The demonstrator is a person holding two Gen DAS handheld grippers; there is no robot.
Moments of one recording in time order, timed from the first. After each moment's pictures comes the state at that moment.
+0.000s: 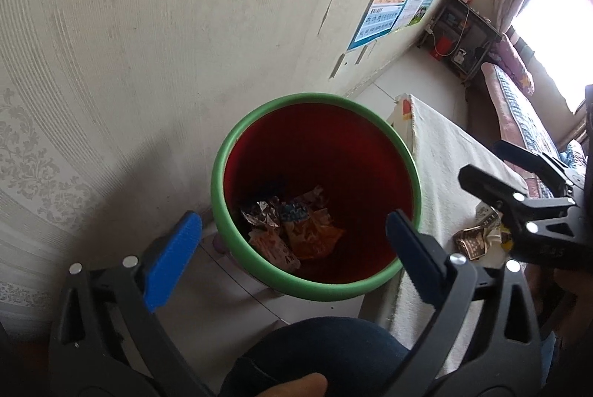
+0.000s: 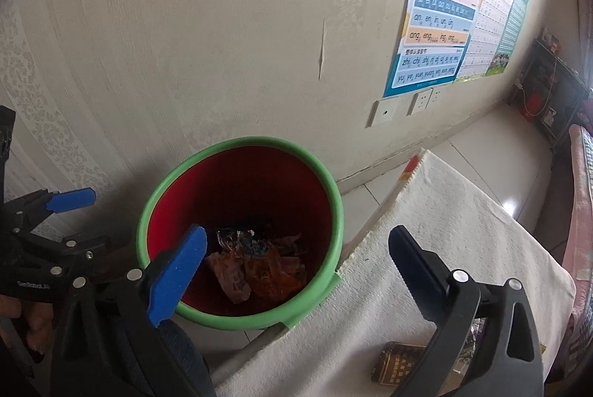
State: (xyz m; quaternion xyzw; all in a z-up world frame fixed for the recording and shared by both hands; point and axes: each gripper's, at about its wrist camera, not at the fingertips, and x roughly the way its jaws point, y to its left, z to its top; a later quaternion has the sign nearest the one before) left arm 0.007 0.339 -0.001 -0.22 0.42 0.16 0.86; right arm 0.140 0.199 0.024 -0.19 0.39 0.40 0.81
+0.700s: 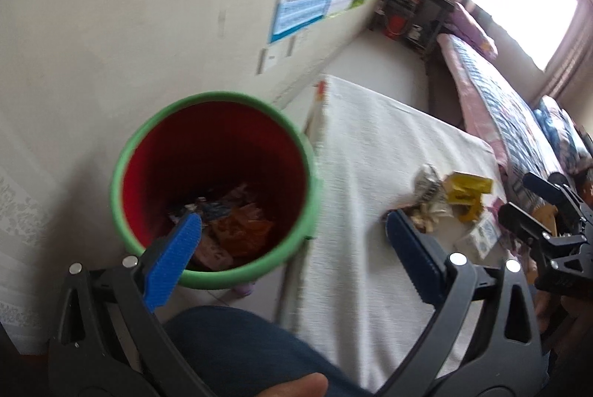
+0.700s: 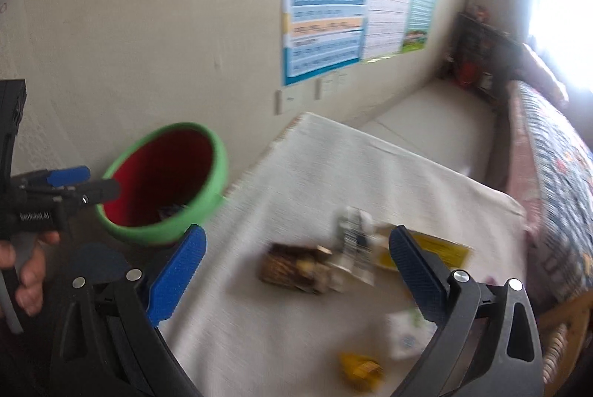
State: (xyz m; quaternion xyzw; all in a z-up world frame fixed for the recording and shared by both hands) left arm 0.045 0.225 0.021 -0.17 0.42 0.08 0.89; right arm 0.121 0.013 0.047 -0.14 0.38 0.29 0.87
